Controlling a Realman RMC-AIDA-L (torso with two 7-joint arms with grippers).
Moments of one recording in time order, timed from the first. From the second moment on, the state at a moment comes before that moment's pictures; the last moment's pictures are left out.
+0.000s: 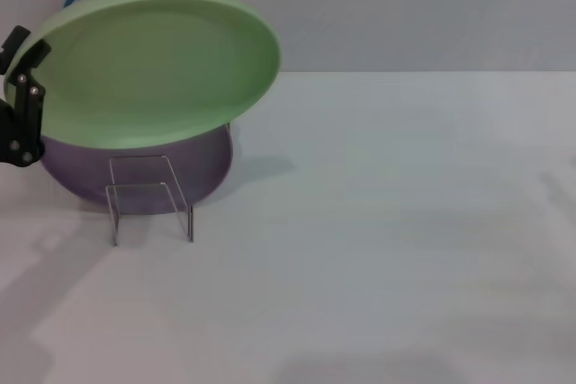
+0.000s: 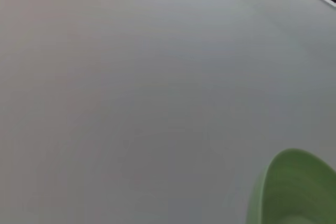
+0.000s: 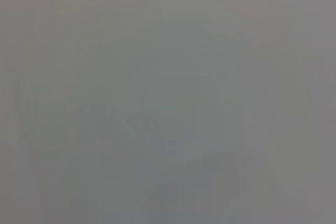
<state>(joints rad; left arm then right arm) -0.42 -1.92 -1.03 -0.14 2.89 1.87 0.14 0.13 2.08 2.46 0.70 -1.13 1.58 -1.87</state>
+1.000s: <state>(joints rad) -0.48 -1.89 -0.97 -0.02 2.89 1.79 0.16 0.13 2.08 2.45 0.69 -1.13 1.64 -1.92</state>
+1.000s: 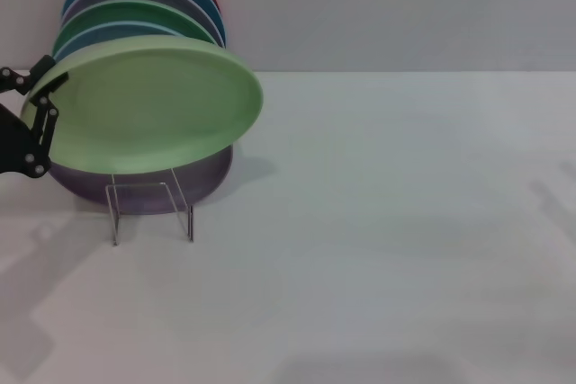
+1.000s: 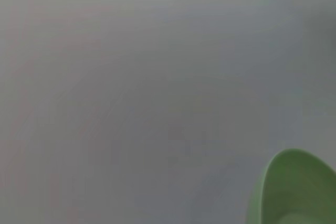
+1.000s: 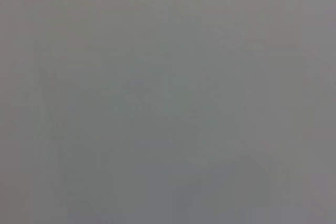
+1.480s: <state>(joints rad) -0.47 -1.90 -0.95 -0.01 2.89 1.76 0.16 0.13 2.08 2.45 0.68 -1.13 1.65 -1.92</state>
